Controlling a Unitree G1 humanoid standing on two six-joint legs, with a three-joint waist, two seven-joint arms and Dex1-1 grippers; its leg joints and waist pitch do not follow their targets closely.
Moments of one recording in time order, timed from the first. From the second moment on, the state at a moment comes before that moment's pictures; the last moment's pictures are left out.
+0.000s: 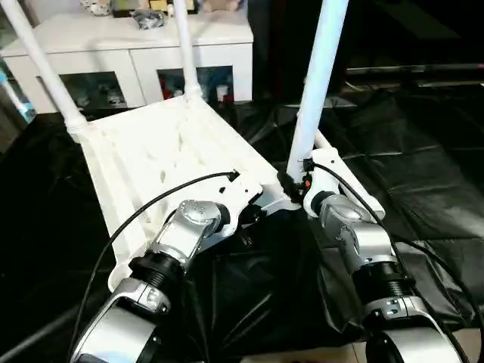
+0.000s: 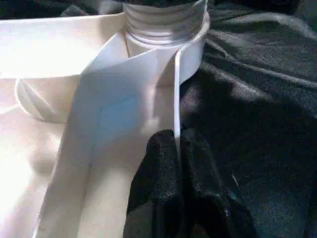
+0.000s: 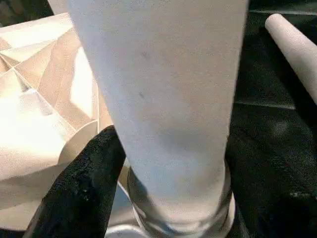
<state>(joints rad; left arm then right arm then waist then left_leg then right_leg) -0.66 0.11 -0.27 0.68 0.08 0.28 -0.70 -0.59 -0.05 -0.04 0.57 0.13 0.31 0.28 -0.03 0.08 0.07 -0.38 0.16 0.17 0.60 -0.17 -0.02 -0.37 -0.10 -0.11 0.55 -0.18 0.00</state>
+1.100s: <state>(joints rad) -0.59 0.36 -0.30 0.50 -0.01 0.14 -1.18 -0.46 -0.42 0.16 0.29 0.19 0.32 0.99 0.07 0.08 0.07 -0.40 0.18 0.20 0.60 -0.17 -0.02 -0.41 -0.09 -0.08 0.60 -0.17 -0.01</state>
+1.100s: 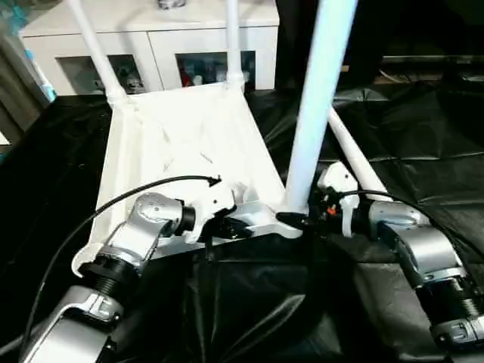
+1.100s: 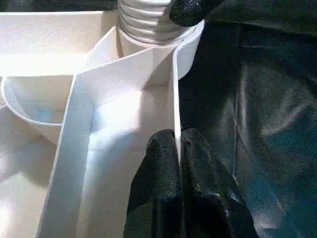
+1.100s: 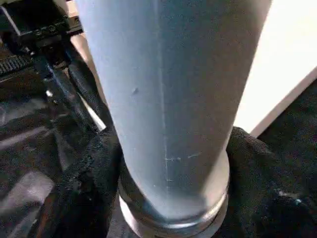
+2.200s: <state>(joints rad) -0.67 0.14 -0.25 0.69 0.06 0.19 -0.82 -0.52 -0.10 -0.01 0.51 0.12 0.25 0.41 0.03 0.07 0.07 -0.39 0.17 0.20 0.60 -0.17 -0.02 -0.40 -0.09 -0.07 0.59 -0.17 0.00</state>
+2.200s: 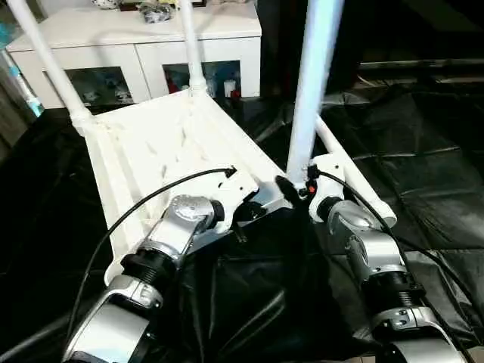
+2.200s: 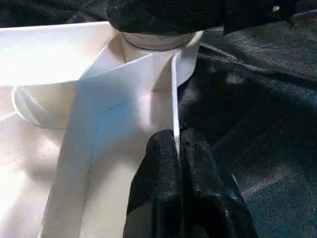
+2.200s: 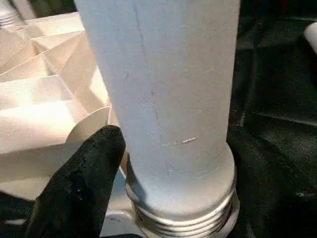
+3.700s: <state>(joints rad) -0.63 0.28 -0.29 0.65 0.01 0.08 -1.09 -0.39 -0.40 0.09 0.25 0.18 0.28 0.86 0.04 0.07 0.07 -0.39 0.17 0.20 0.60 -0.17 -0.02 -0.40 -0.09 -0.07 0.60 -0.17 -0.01</state>
